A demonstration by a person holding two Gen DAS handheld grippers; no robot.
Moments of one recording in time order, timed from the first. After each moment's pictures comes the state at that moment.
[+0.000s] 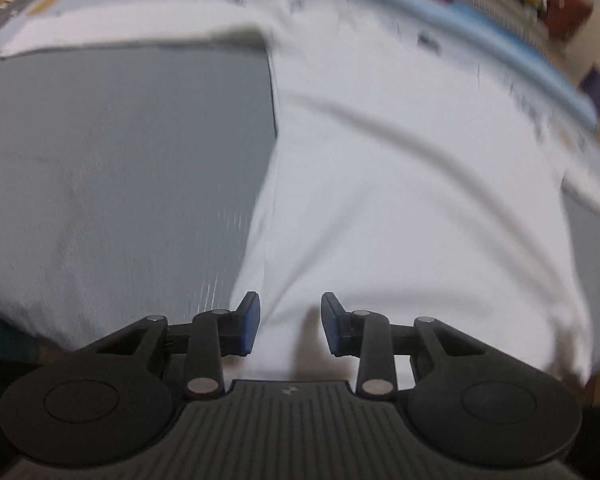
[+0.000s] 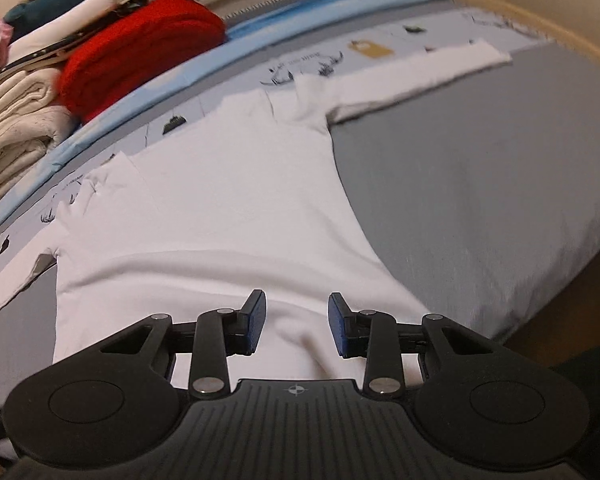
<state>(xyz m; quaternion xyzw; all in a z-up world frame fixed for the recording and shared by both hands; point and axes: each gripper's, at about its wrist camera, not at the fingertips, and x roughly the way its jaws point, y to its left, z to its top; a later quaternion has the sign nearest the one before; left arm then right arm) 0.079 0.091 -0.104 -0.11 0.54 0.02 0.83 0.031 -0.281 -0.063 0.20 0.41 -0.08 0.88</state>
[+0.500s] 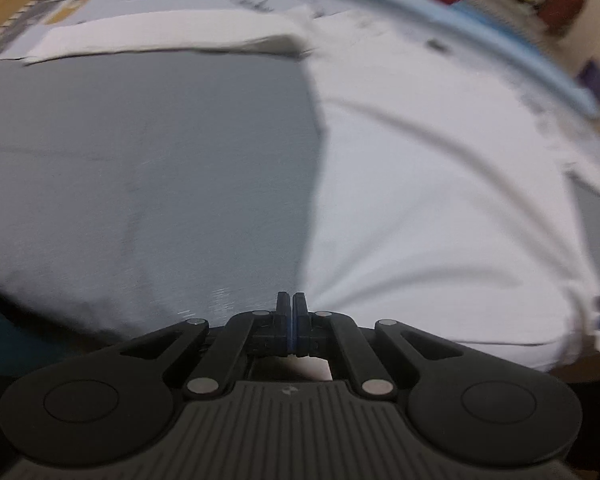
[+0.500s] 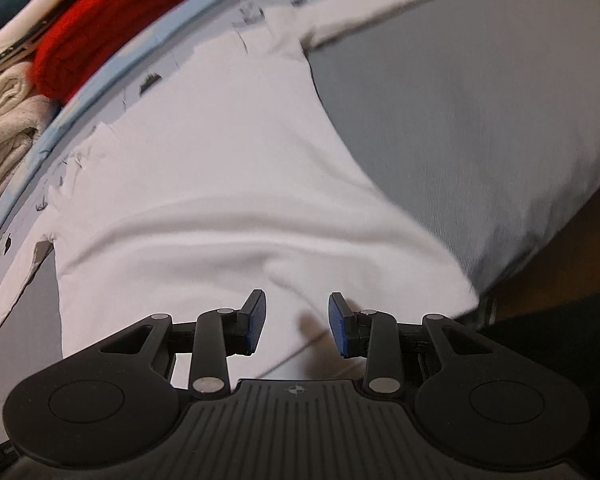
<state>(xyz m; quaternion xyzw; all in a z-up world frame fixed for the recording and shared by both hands) 0.033 0.146 -0.094 -0.10 0.52 0.01 0.85 0.036 -0.293 -0.096 0.28 0.49 -0.07 0.82</state>
